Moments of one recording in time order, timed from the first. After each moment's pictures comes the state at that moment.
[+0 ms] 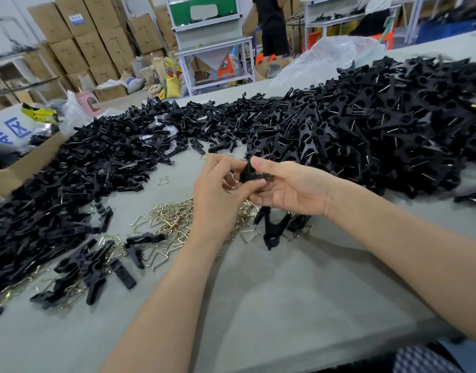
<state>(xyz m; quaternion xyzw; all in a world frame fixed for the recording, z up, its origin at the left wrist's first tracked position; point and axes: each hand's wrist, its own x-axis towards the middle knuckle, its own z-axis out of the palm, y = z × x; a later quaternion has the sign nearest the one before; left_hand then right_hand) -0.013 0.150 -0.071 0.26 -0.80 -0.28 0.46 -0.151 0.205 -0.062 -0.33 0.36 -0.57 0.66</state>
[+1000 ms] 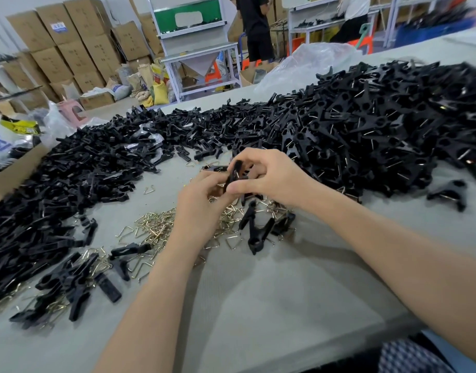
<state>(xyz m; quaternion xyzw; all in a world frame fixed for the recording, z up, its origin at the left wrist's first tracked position) -0.007 0.138 -0.074 0.28 -0.84 -0.30 0.36 -0.161 0.208 -0.057 -0.60 0.59 -0.49 0.21</state>
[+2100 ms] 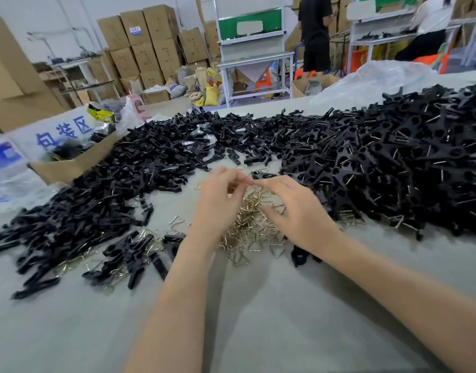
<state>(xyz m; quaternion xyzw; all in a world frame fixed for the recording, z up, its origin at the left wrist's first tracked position) 0.022 0.119 -0.054 0.36 -0.83 -0.22 0.37 -0.114 0.201 -0.081 -0.69 0.60 -0.42 -0.02</state>
